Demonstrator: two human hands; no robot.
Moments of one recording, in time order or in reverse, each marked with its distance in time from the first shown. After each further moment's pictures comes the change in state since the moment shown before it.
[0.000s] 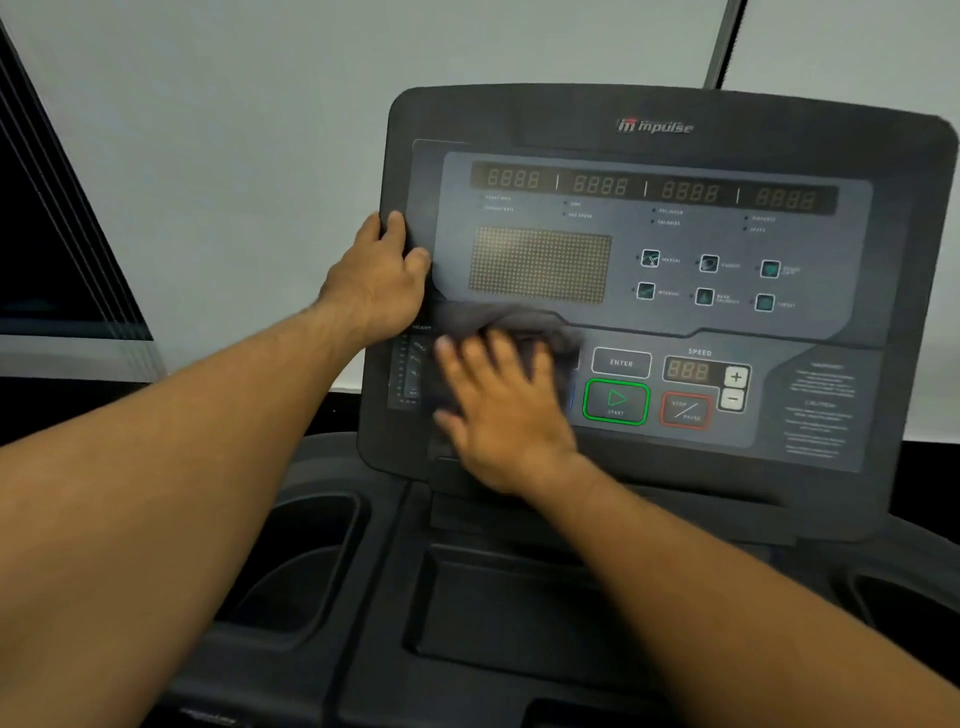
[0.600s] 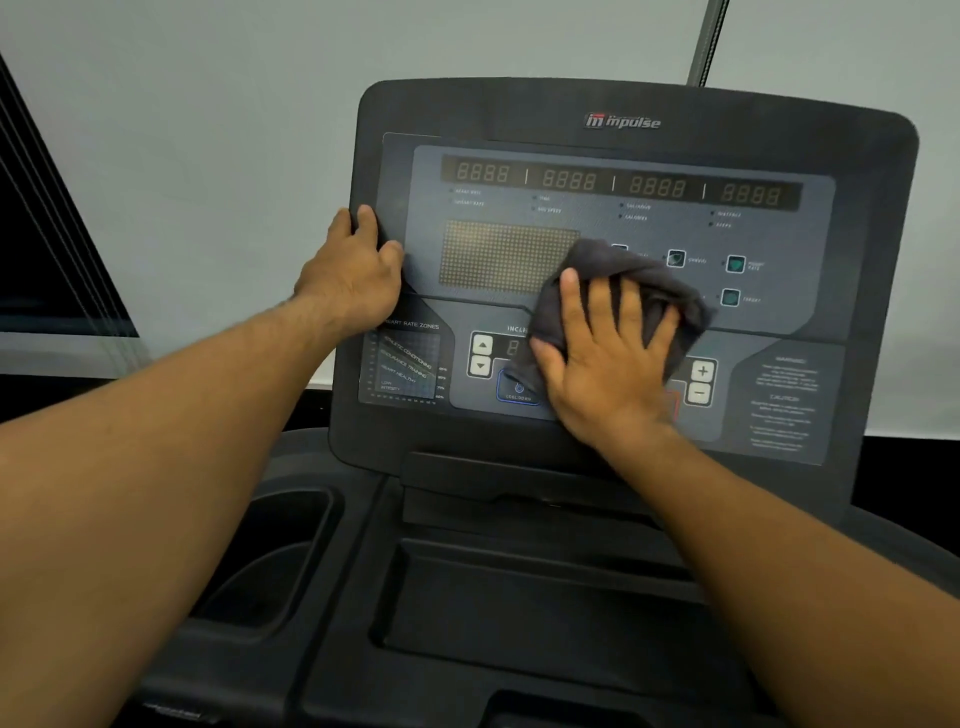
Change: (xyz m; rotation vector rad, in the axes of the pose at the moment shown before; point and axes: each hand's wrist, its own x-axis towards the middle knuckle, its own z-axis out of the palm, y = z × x) left_hand 0.005 0.004 0.008 0.027 -0.003 -0.081; right_hand -0.018 0.105 -0.022 -0.054 0.104 0.323
